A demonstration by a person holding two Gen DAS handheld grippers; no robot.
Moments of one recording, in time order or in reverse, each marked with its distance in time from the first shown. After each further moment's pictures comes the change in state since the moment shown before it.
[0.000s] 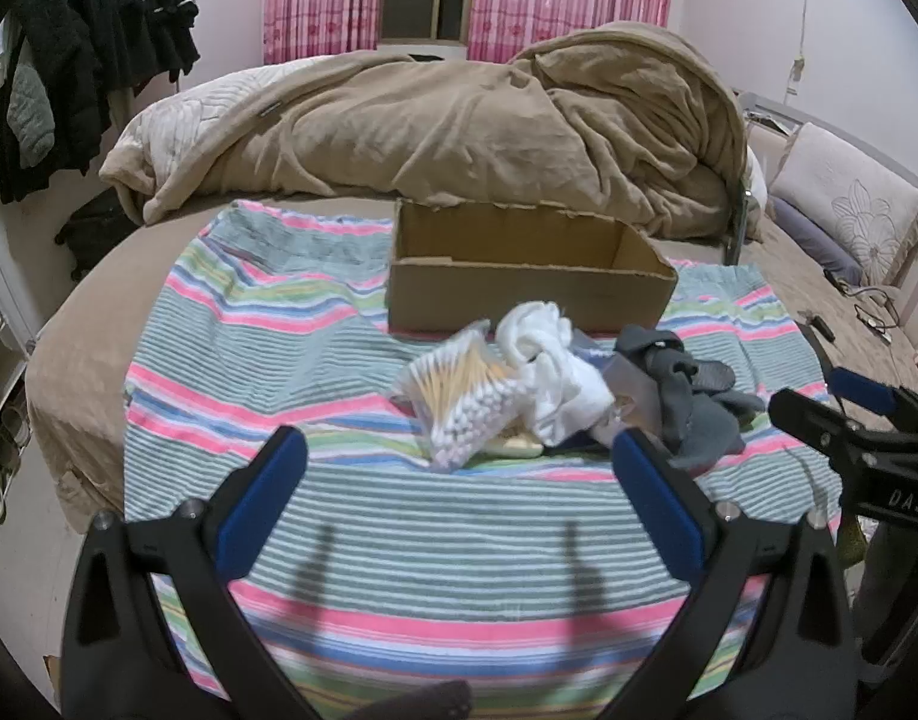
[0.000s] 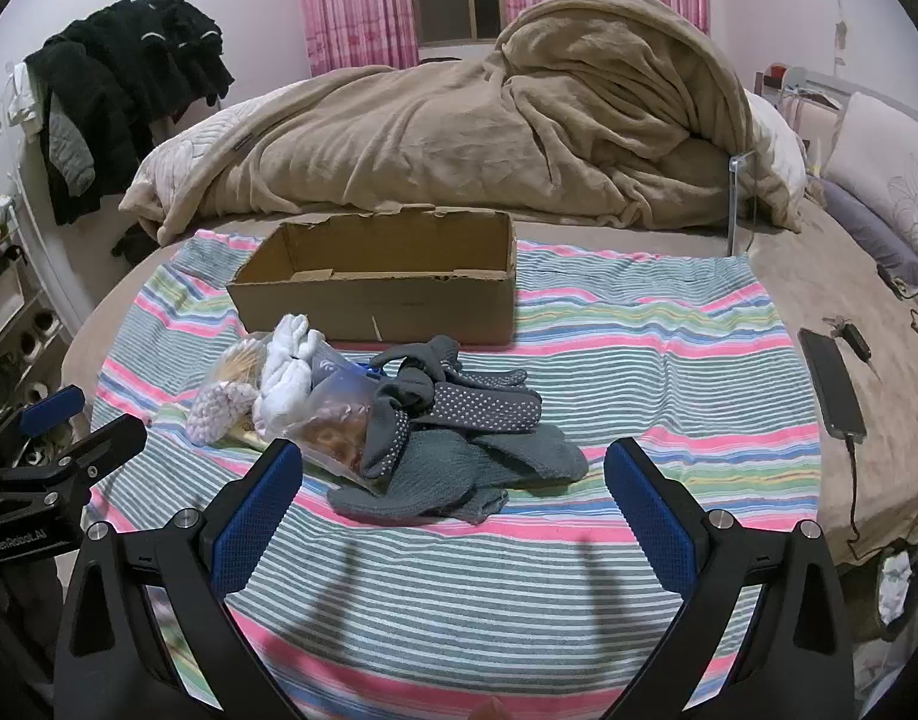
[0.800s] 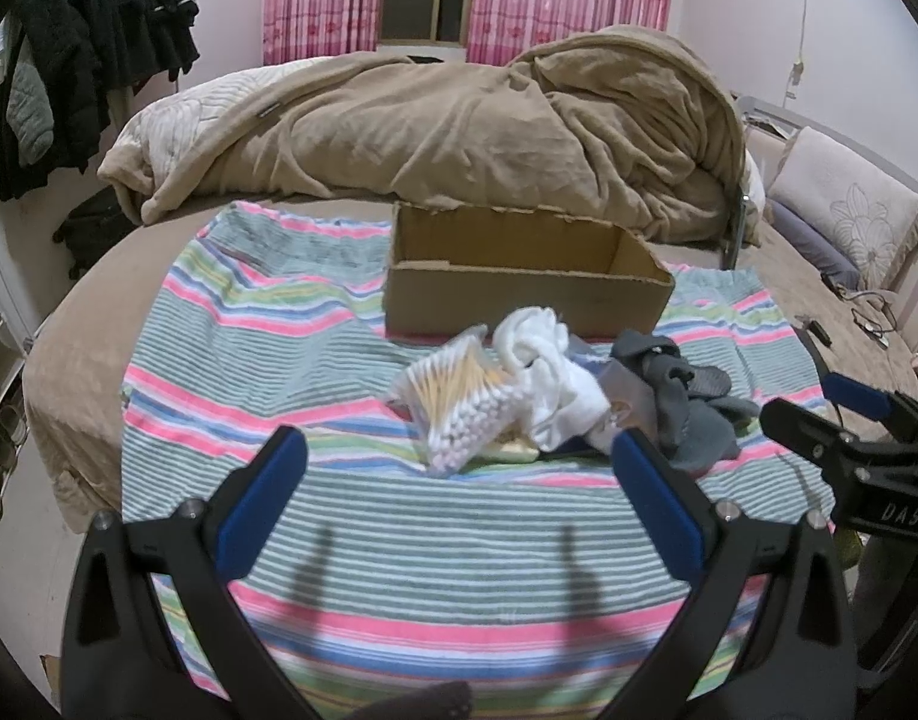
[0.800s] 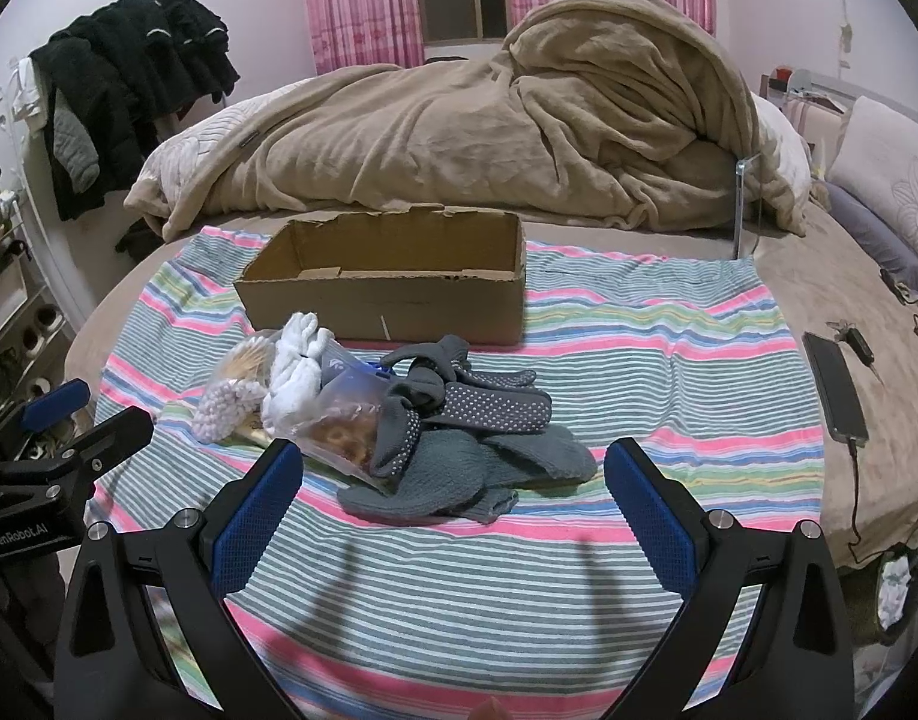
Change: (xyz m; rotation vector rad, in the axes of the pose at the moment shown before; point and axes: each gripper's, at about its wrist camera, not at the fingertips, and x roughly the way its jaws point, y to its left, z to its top) left arm 0.000 0.001 0.003 -0.006 -0.004 -0.009; right arm 0.000 0.004 0.000 -0.009 0.001 0.004
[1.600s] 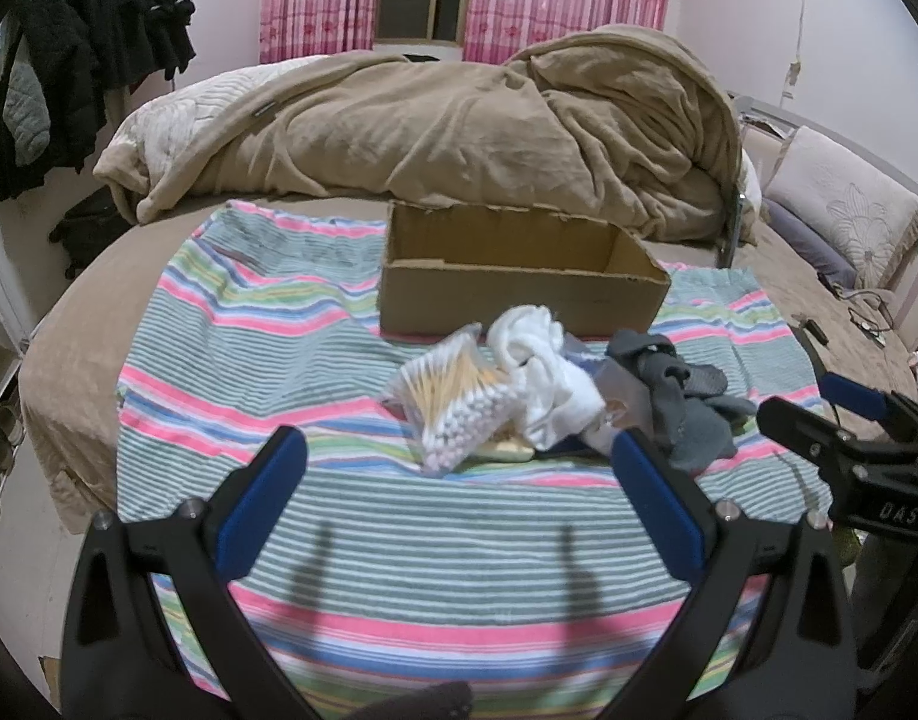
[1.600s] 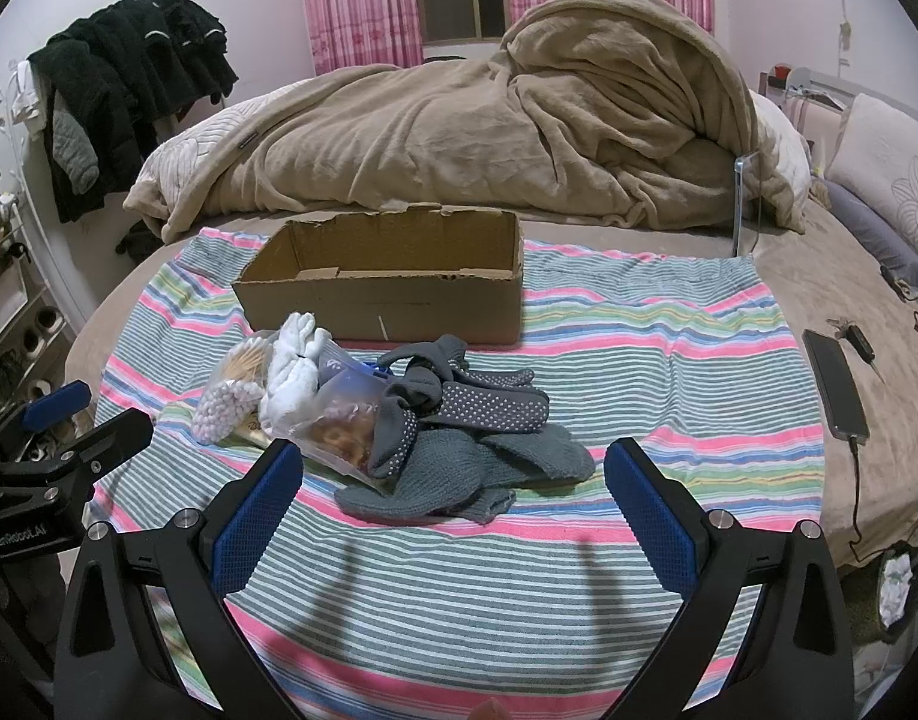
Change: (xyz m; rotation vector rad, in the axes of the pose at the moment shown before) left arm 0.000 -0.002 0.001 0.001 0.003 -0.011; right arm 0.000 0.000 0.001 0.000 0.002 0.001
